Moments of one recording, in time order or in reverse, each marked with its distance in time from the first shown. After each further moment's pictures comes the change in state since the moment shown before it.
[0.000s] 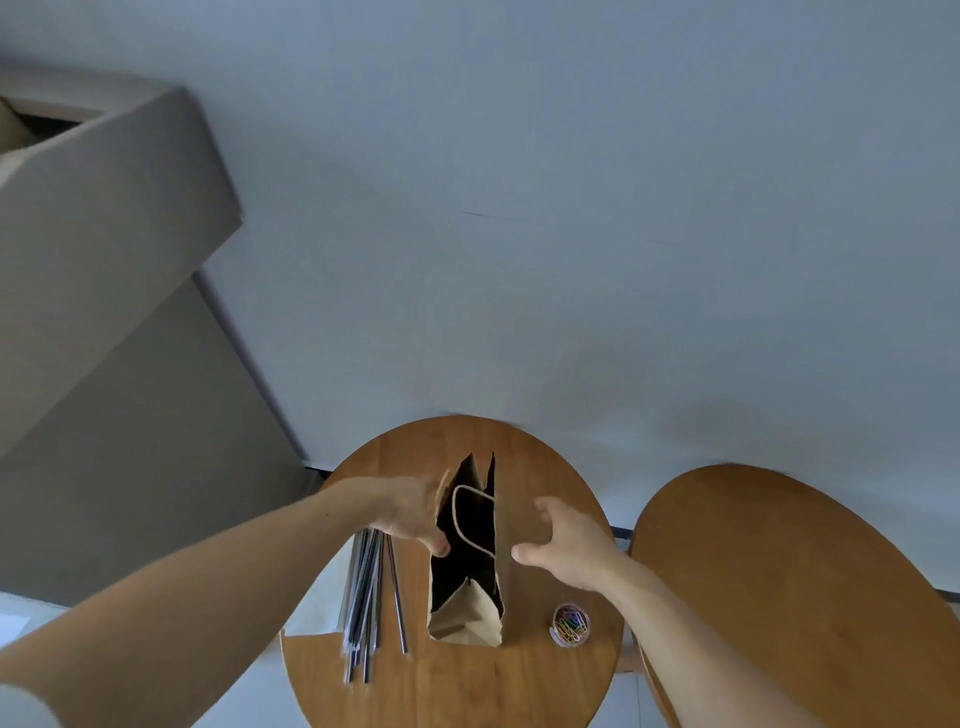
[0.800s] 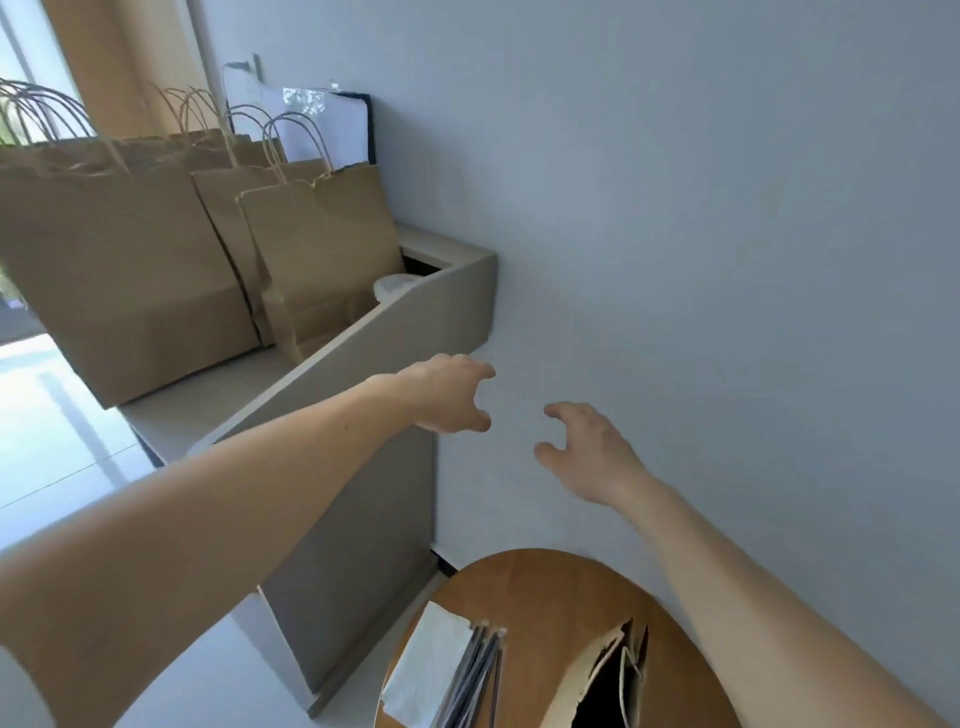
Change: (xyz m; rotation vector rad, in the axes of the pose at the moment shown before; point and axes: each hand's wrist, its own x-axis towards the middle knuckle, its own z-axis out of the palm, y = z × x) left_hand -0.216 -0.062 -0.179 0.092 0.795 -0.221; right_hand 0.020 -0.284 -0.085 -0.287 0.232 -0.673
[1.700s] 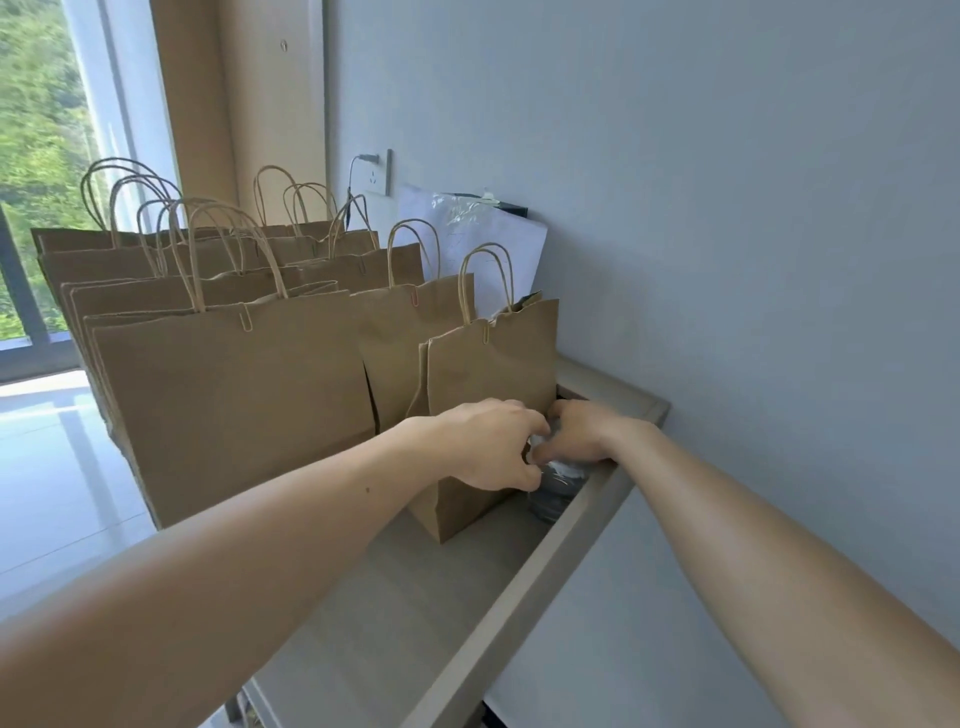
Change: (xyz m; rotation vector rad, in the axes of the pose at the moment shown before) left_hand 0.050 -0.218 -0.110 -0.016 0.089 0.139; right_hand 0.297 -0.225 0.007 -0.396 -0.238 0.012
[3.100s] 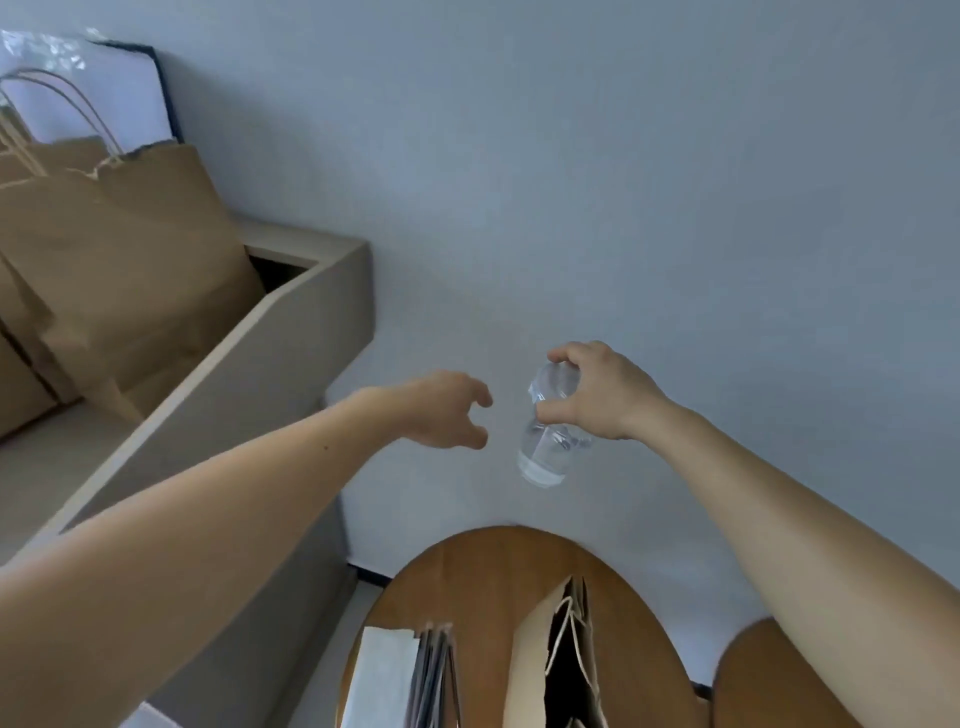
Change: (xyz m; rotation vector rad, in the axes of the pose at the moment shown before) left_hand 0.033 0.261 0.128 -0.031 -0.260 0.212; right_hand -0.303 0.251 0.089 0.347 0.347 0.345
